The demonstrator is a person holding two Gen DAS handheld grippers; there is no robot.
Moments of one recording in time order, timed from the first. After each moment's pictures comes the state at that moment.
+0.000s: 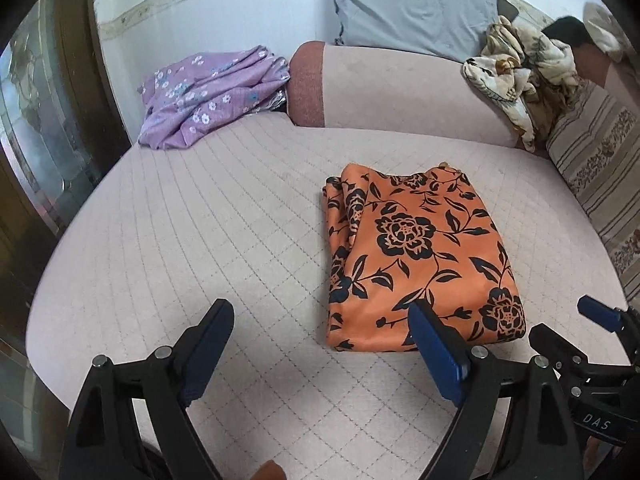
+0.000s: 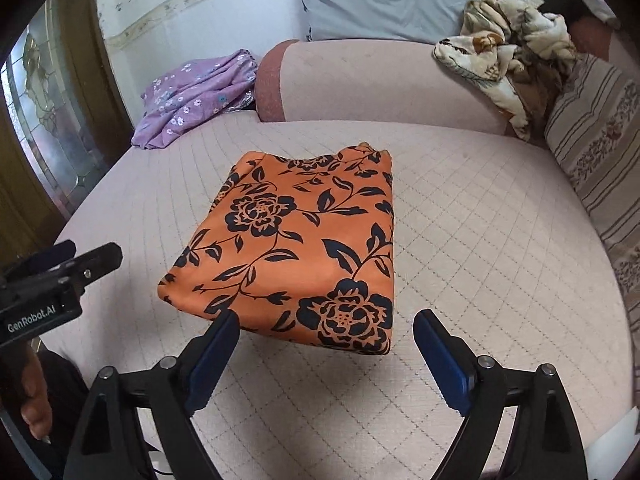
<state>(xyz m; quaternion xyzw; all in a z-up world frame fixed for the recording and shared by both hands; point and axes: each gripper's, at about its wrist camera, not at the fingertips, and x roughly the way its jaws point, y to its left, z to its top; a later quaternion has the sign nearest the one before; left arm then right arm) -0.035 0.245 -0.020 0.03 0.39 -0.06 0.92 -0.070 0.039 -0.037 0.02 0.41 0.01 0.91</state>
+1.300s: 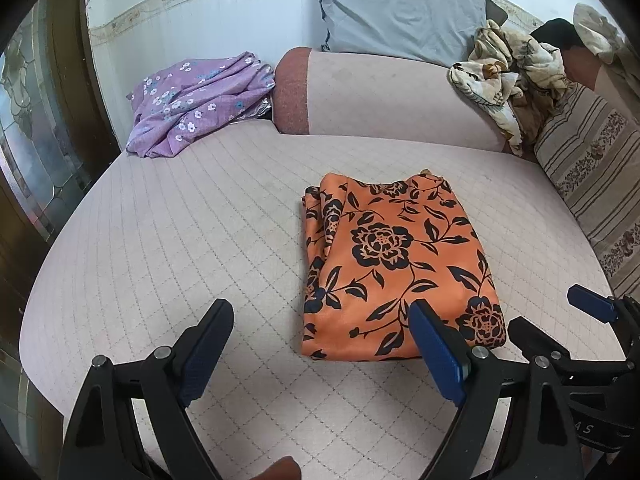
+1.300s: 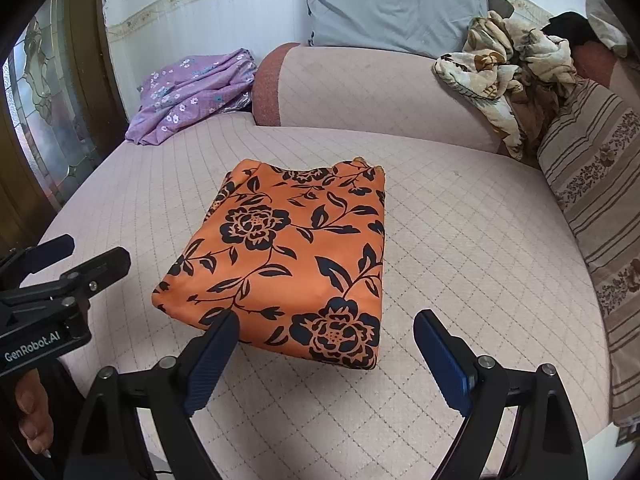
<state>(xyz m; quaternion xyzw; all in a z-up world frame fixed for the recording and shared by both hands) -0.032 0.228 -0.013 0.02 0.39 -0.07 0.92 -0.062 0.048 -0.022 -0.01 0.41 -0.01 0.91</state>
